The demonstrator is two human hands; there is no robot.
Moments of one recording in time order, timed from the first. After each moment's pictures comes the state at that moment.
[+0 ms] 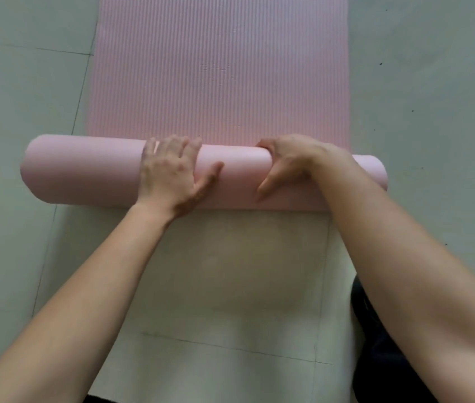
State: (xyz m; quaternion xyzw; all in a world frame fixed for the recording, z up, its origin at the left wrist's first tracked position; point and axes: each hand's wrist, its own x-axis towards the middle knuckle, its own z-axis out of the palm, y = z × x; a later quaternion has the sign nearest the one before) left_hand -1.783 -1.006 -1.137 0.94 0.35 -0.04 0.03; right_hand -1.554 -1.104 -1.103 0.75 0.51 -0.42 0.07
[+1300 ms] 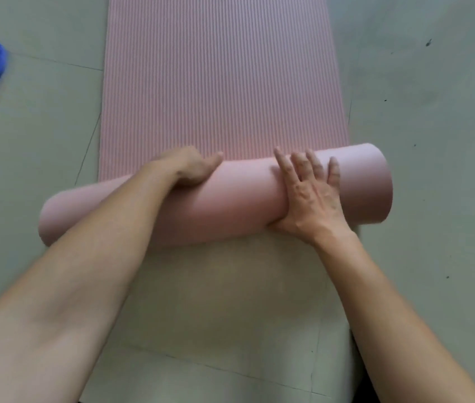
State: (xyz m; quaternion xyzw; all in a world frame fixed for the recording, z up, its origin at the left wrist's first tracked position) left_hand -1.742 -0.954 -1.120 0.79 0.49 -0.29 0.21; right_hand -1.588 -1.158 -1.122 0.83 0.54 -0.16 0.03
